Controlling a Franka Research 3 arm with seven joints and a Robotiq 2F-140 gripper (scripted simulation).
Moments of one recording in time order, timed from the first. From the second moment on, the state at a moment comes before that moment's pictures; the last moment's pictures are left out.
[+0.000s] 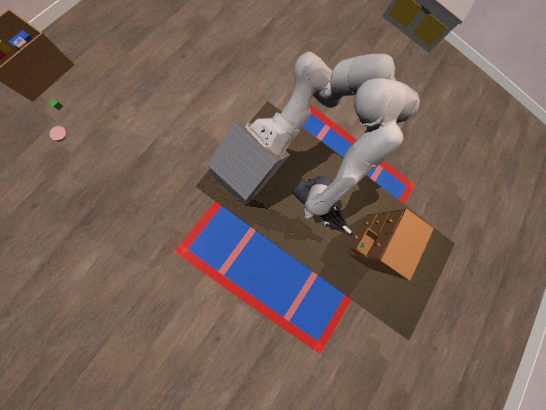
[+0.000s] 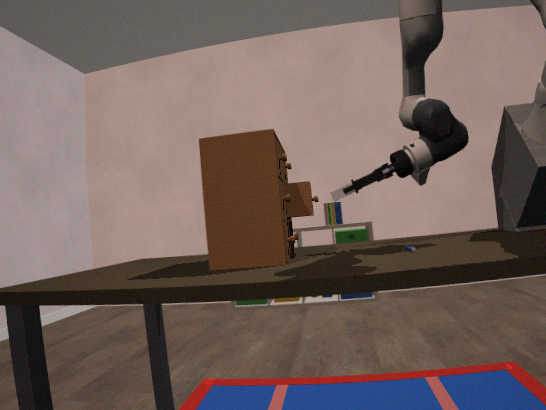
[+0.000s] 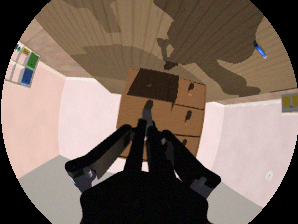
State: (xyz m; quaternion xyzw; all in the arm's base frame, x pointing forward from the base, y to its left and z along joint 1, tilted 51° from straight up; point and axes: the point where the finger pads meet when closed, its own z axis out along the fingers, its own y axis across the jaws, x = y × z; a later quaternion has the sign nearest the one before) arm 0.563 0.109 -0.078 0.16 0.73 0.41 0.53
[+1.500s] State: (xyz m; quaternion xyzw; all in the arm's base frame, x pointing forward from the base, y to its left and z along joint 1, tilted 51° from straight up) arm 0.568 0.109 -0.078 0.16 0.73 0.41 0.53
